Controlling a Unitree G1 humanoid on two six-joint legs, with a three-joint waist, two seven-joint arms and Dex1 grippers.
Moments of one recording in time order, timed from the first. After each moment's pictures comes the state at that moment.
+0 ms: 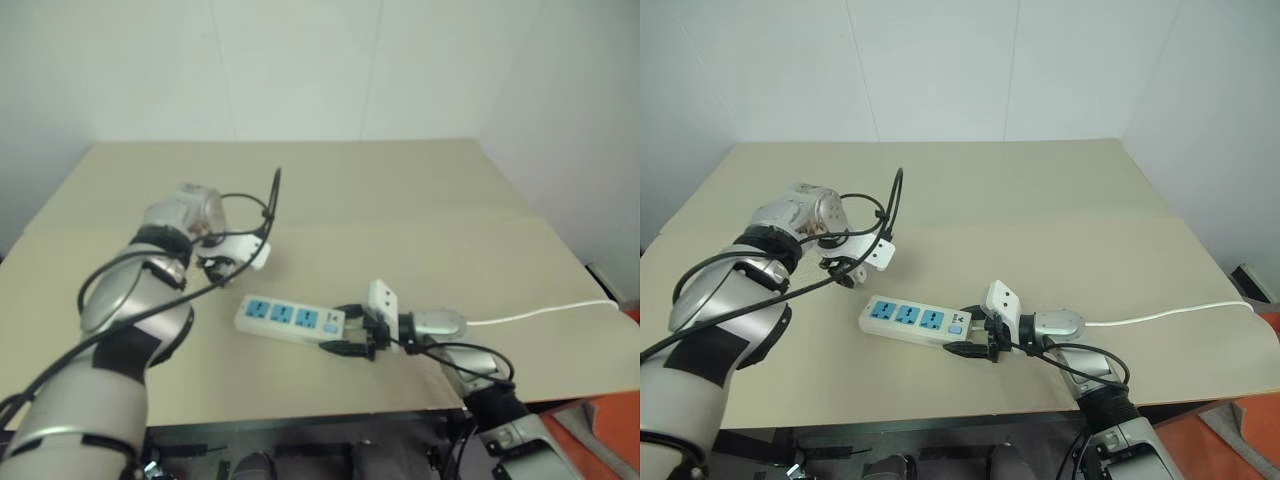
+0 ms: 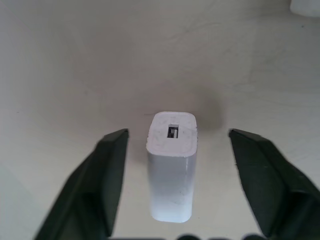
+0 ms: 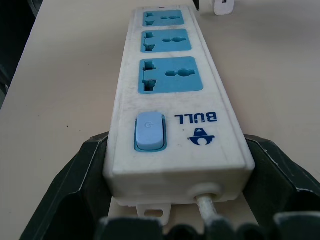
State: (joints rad) left arm -1.40 0.52 -0.69 1.31 0.65 -0.30 -1.29; right arm -0.46 -0.37 0.25 0.21 0.20 0.18 1.10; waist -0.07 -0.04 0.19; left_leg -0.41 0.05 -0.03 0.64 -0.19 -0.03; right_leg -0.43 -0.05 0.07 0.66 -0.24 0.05
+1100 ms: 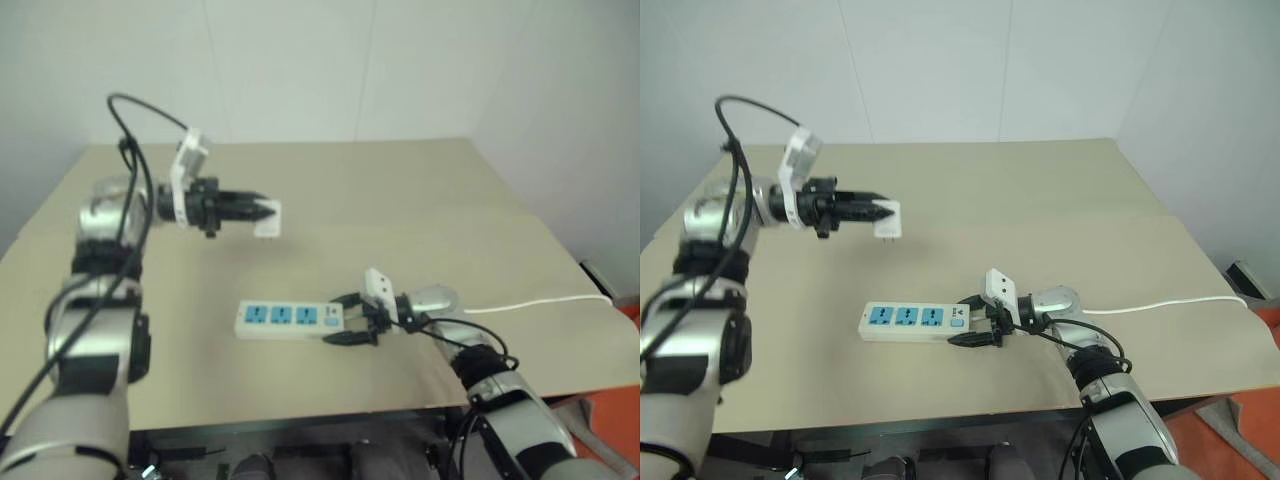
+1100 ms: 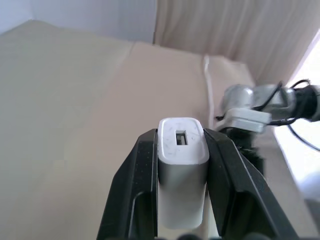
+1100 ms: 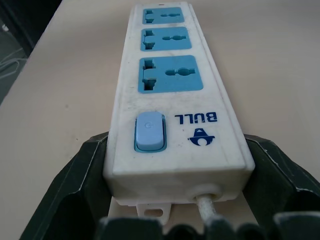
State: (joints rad) left arm -1.08 0.62 0.07 0.72 -0.31 0.41 -1.59; right arm -0.72 -0.34 0.27 0.67 0.17 -0.12 1.31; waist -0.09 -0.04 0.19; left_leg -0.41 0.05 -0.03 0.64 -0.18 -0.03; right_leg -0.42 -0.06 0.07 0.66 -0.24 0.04
